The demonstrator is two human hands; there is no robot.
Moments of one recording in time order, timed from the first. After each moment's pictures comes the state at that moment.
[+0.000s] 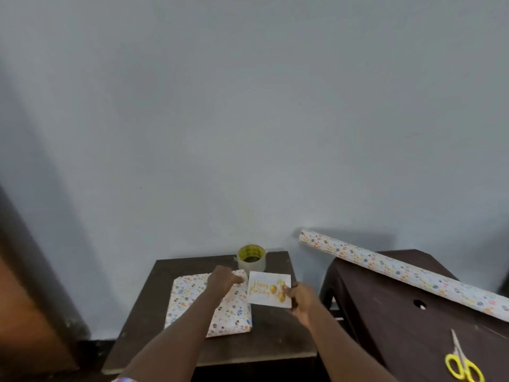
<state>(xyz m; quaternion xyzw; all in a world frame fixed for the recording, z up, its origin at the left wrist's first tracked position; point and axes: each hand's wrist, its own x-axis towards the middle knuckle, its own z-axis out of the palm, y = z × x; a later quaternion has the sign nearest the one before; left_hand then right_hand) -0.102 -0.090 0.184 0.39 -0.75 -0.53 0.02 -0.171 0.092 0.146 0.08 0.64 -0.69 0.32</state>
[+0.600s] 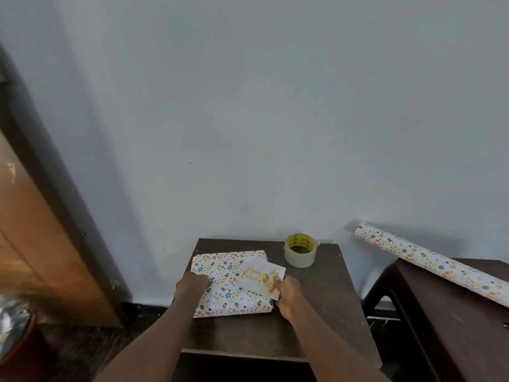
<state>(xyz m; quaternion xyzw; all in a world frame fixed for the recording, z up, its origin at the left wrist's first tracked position) -0.038 -0.264 0.109 0.53 -0.79 -0.29 -0.08 -0.132 -0.070 0.120 0.13 0.62 -0.69 0.35</state>
